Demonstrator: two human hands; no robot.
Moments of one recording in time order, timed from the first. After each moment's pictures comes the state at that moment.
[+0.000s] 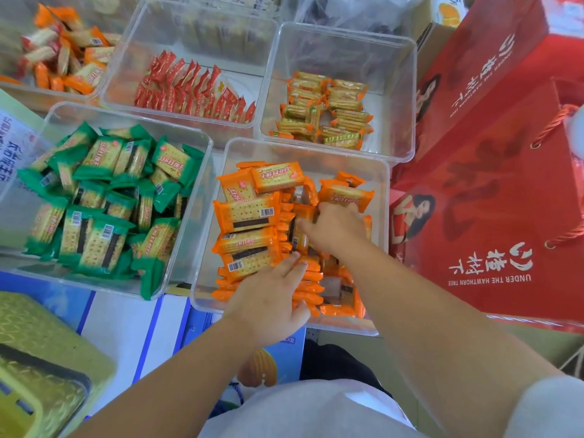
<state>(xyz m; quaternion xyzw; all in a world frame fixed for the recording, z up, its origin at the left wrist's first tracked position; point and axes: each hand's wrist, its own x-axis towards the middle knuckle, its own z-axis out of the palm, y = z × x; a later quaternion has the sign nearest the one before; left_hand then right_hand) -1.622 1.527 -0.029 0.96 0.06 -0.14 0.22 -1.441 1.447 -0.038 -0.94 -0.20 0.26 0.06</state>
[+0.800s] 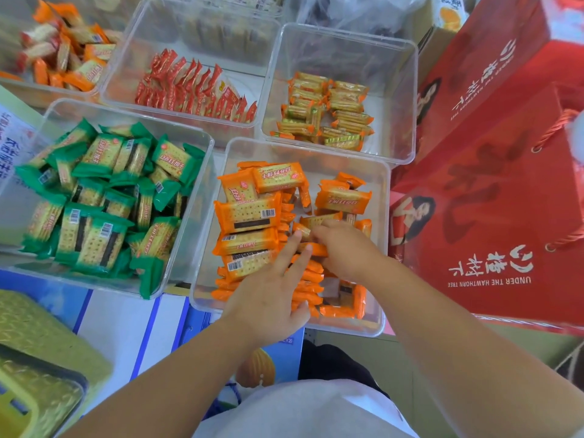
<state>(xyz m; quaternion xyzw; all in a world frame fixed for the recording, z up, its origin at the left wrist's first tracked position) -1.622 1.528 -0.026 0.96 0.04 -0.10 0.25 -1.450 1.407 -0.039 -0.87 -0.42 0.25 0.05</state>
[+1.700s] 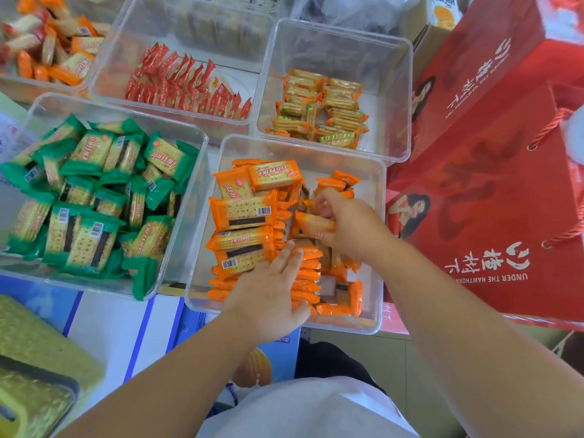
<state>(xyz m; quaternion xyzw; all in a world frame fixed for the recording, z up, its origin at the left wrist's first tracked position) -1.617 1.528 -0.041 0.97 0.05 -0.15 0.20 -1.428 1.409 -0.010 -0.89 -0.35 0.23 0.17</state>
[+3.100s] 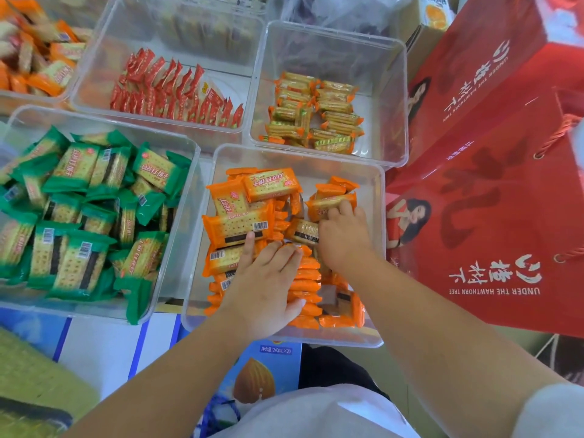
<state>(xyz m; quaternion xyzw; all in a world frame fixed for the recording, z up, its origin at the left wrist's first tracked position) -1.594 1.549 -0.030 0.99 0.00 -0.10 0.10 -1.435 1.434 -0.051 -0.91 -0.34 0.13 -0.18</state>
